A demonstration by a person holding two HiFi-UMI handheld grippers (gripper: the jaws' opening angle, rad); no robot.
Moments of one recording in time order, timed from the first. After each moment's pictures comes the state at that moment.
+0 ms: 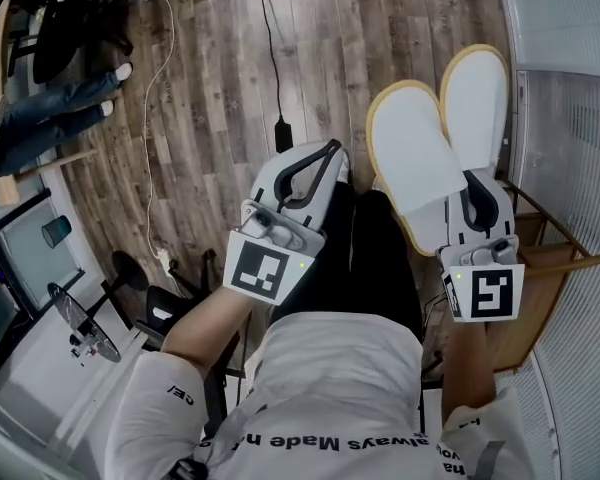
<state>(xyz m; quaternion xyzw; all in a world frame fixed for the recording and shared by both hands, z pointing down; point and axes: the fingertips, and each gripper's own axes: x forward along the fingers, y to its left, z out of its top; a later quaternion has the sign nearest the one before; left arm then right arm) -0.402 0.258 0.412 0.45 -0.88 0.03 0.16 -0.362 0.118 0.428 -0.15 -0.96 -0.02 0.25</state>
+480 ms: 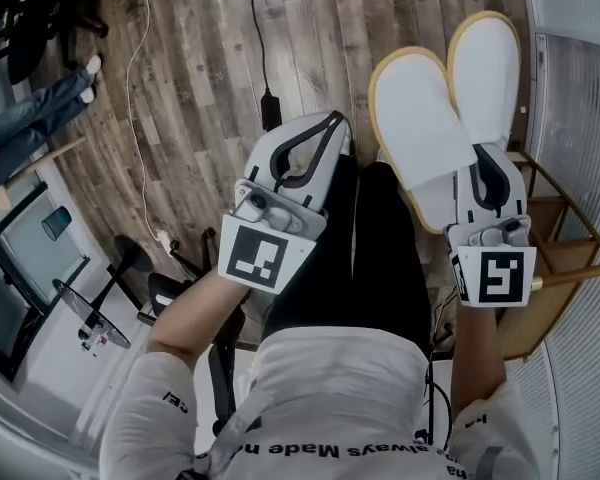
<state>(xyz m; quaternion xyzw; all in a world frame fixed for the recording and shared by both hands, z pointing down) -0.417 0.239 0.518 0.46 -0.87 0.03 0.19 -0.372 0.104 0.544 -0.15 -0.95 -0.01 0.29</state>
